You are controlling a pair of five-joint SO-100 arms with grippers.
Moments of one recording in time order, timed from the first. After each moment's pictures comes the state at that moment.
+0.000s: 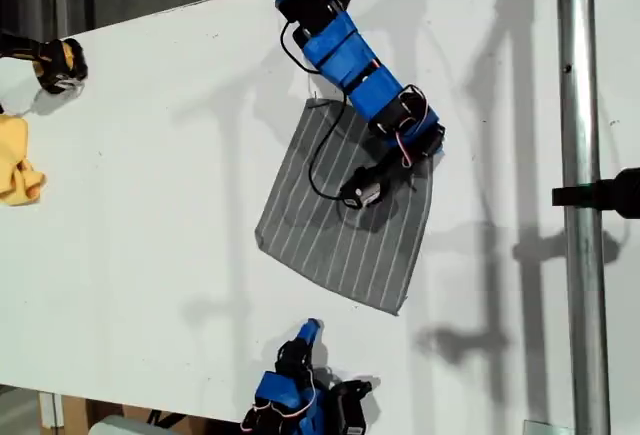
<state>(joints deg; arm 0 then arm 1) -4.9 199.0 176.4 72.9 -81.4 -33.9 50.2 62.8 71.0 72.8</state>
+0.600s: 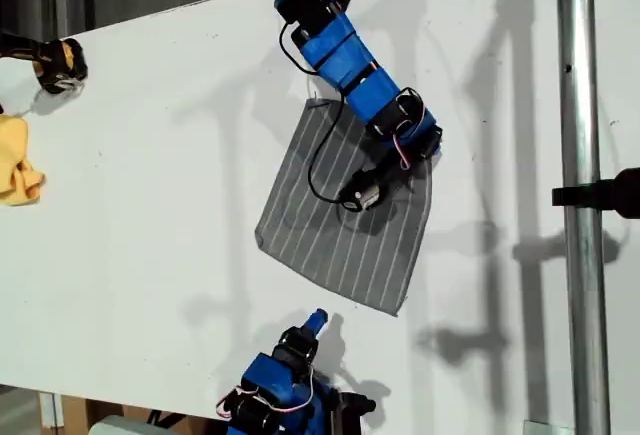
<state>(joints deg) 8.3 134.3 123.9 67.8 -74.0 -32.6 50.2 62.8 70.2 70.1</state>
